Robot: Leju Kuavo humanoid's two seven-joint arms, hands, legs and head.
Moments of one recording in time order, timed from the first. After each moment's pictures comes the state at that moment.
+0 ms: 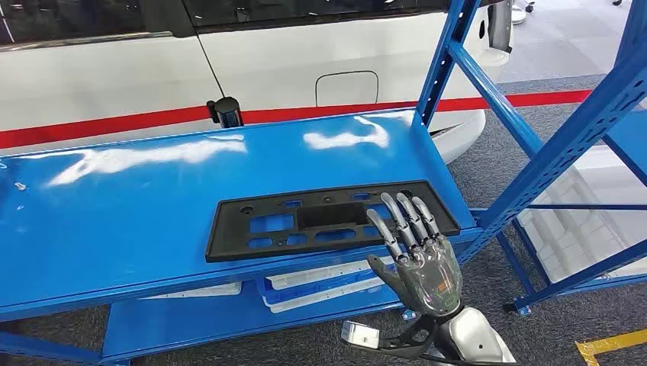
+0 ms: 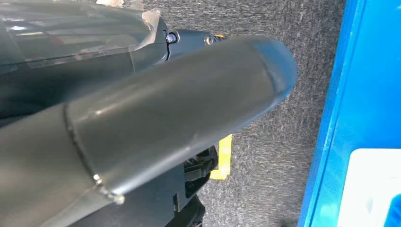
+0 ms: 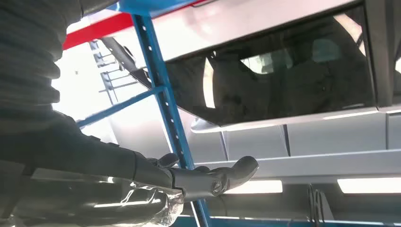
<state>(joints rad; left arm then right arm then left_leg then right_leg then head) -0.12 -0.05 -0.29 -0.24 0.39 0.01 -0.19 0.23 -0.19 0.30 -1.97 1.26 -0.55 -0.10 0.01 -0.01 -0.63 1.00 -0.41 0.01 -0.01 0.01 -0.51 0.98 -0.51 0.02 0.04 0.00</state>
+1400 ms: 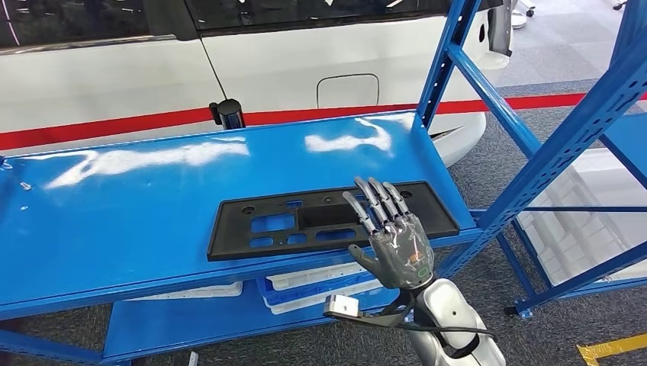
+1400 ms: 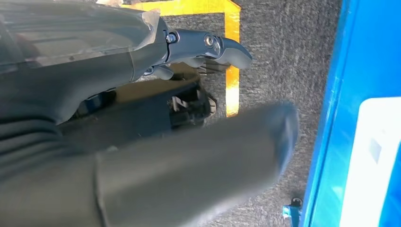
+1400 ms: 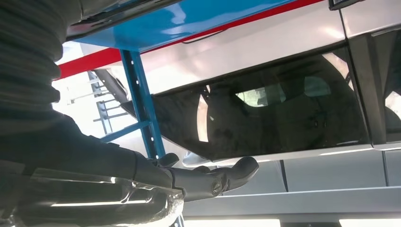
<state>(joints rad) -0.20 -0.16 -0.29 -0.28 0.35 0.07 0.00 0.04 -0.13 0.33 -1.82 1.21 -0.37 -0.12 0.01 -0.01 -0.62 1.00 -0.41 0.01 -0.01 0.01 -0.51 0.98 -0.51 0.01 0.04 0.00</state>
